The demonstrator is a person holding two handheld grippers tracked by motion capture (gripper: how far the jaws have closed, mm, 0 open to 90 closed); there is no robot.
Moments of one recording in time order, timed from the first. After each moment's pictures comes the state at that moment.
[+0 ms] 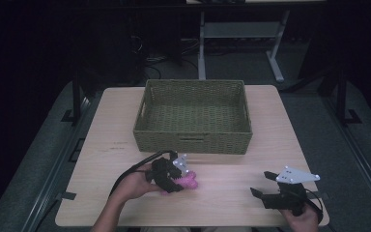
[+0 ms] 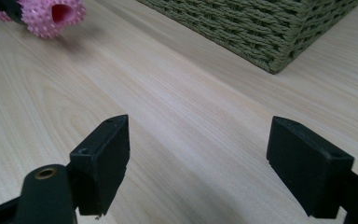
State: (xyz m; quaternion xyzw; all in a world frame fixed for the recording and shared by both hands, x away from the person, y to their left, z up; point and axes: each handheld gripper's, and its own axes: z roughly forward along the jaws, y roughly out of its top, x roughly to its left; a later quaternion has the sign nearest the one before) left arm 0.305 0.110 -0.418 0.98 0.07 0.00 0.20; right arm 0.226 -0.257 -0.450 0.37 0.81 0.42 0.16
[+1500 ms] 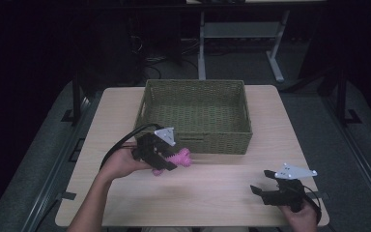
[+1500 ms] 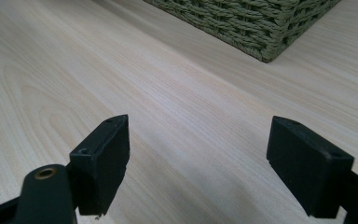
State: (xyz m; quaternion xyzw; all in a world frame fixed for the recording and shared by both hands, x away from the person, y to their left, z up) left arm 0.338 0.138 -0.346 0.96 0.09 -0.01 0.26; right arm 0.238 -0.260 -0.459 0.39 0.81 0.41 0.15
